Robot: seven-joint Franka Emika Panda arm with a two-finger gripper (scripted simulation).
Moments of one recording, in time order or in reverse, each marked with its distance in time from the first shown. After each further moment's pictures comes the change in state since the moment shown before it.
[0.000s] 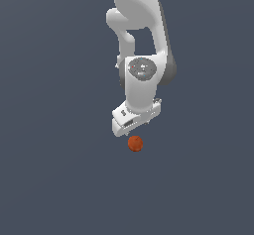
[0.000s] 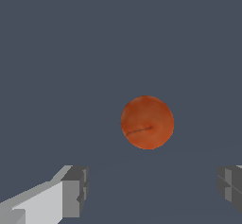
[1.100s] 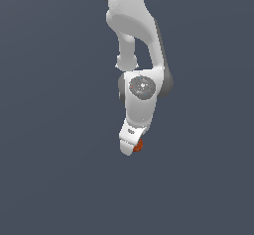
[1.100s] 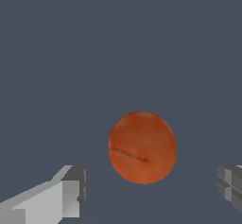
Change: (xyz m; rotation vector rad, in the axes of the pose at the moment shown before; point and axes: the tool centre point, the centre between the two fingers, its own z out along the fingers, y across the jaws) arm 0.019 0.014 0.038 -0.005 -0.012 -0.546
